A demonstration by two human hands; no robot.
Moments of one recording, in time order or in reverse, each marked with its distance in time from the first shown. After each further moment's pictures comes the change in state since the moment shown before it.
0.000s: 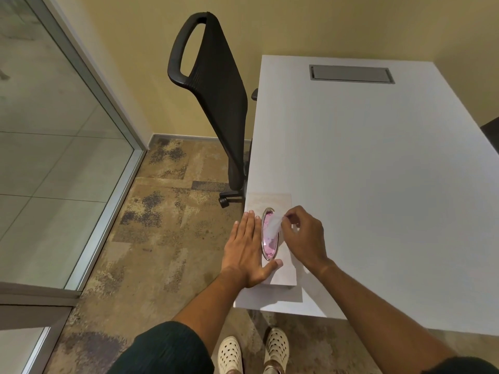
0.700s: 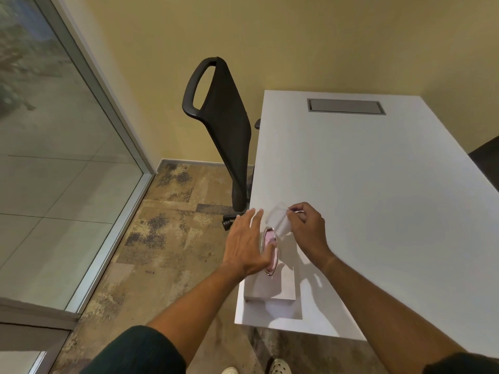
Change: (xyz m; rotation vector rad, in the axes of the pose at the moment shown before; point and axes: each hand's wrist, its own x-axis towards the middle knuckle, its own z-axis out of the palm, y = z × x) left_hand 0.004 0.003 -0.065 -0.336 0.344 -0.039; right_hand 0.030 -0.029 -0.026 0.311 0.028 0.183
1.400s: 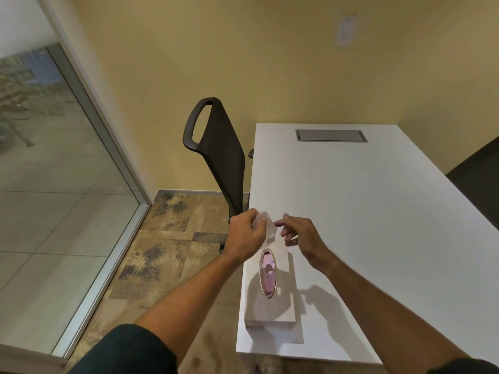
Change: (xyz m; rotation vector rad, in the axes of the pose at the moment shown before) left_hand 0.041 0.035 -0.069 -0.457 0.260 -0.067; right_hand 0.008 -0.045 -0.022 0.212 -0.289 0.078
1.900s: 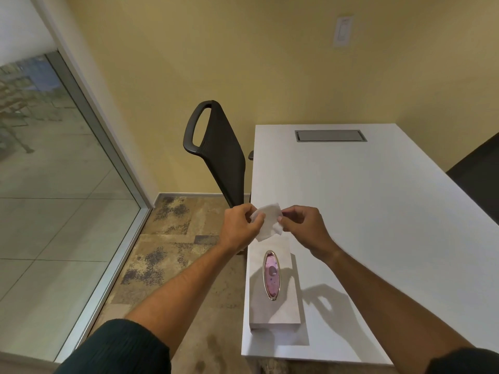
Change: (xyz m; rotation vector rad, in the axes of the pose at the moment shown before) left_hand 0.019 0.001 -0.023 0.056 -0.061 -0.043; right_hand 0.010 -0.010 -0.001 -0.125 0.094 -0.219
